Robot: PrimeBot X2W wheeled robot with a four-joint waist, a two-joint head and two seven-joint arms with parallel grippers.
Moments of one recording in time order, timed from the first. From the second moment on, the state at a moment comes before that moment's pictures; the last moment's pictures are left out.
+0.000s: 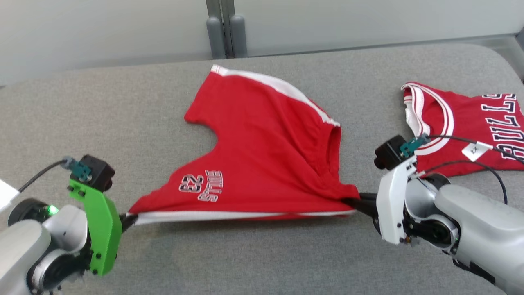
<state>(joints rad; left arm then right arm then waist) -0.62 0.86 -0.97 0.12 -1.10 -0.01 0.57 -0.76 -0.61 1.14 0.35 1.24 0.13 0.31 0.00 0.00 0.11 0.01</state>
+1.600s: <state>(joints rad) -1.32 0.73 -0.86 0.33 -1.18 -0.03 1.15 -0.88 -0.37 0.37 0.16 1.02 0.13 1.02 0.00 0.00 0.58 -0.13</state>
